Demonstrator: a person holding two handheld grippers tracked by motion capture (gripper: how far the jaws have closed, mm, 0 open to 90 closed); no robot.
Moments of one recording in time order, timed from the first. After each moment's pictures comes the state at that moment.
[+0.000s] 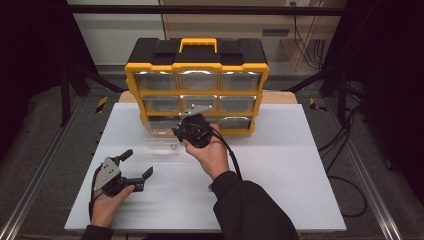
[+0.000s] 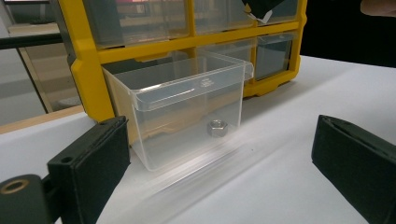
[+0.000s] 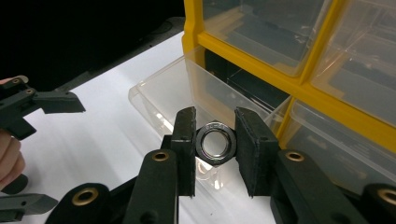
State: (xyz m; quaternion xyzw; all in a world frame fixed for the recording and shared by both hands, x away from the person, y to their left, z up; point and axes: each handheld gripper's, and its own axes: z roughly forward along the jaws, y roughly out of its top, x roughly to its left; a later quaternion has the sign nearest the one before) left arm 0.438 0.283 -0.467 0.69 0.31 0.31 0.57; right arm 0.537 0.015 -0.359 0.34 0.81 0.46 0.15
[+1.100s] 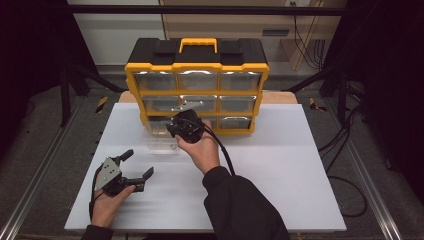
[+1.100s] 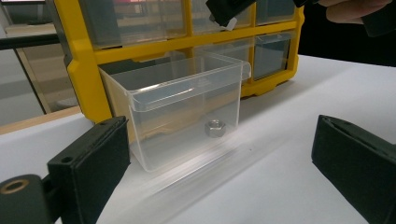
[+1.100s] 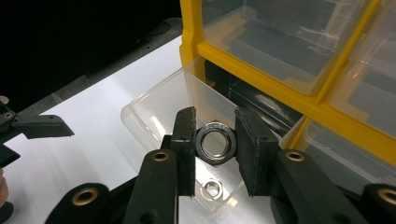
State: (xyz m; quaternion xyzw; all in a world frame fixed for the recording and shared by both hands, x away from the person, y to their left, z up) left arm 0.438 0.282 -0.467 0.69 0.30 0.31 0.57; right arm 0.554 0.037 -0.363 0.34 0.80 0.46 0.15
